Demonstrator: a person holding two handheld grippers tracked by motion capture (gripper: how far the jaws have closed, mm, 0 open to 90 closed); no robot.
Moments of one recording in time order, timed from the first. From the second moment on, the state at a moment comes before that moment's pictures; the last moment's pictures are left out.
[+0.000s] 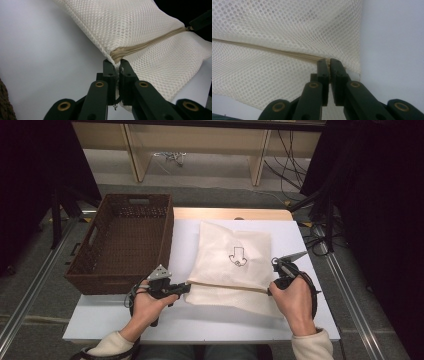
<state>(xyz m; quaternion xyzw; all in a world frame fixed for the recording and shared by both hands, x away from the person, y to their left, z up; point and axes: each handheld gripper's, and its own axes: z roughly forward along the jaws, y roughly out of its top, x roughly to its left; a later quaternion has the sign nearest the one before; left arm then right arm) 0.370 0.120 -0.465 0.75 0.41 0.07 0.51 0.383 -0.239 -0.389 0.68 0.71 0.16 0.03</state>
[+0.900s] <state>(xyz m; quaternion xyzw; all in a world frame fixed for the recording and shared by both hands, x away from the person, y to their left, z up) 0.370 0.119 -0.465 0.75 0.42 0.06 0.51 0.381 -0.247 -0.389 0.68 0.72 0.16 0.04</state>
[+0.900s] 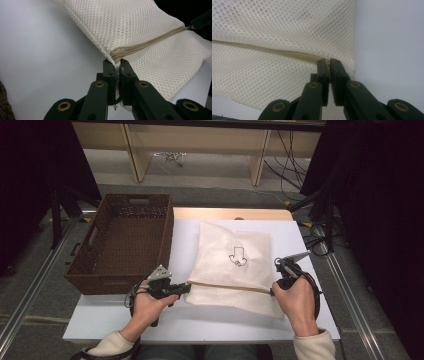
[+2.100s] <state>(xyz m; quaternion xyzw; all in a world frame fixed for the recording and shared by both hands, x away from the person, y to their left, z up) 0.370 0.119 -0.466 0.75 0.42 0.06 0.50 0.379 -0.250 -0.389 0.71 0.69 0.15 0.03</state>
